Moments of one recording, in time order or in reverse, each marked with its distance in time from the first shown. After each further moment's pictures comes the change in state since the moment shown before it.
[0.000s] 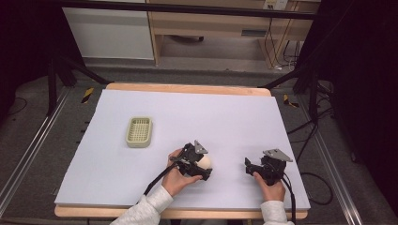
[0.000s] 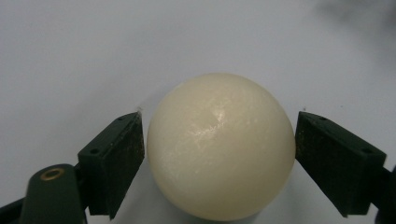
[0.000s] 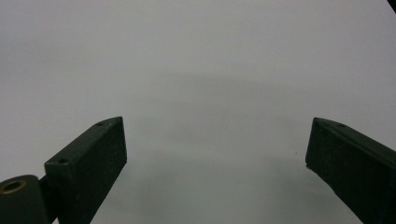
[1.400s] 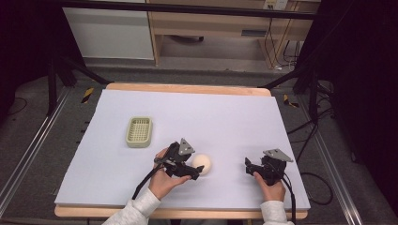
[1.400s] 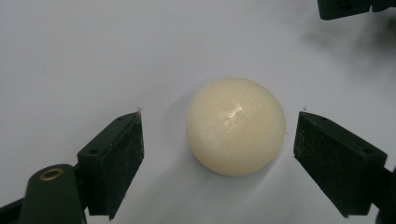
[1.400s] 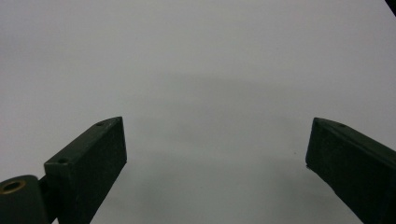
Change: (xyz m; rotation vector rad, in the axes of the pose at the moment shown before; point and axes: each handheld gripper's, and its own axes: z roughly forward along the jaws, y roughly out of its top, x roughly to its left) left arm 0.011 -0.012 -0.043 -0.112 0.014 0.001; right arm 0.000 0.000 0.000 -0.004 0.000 0.007
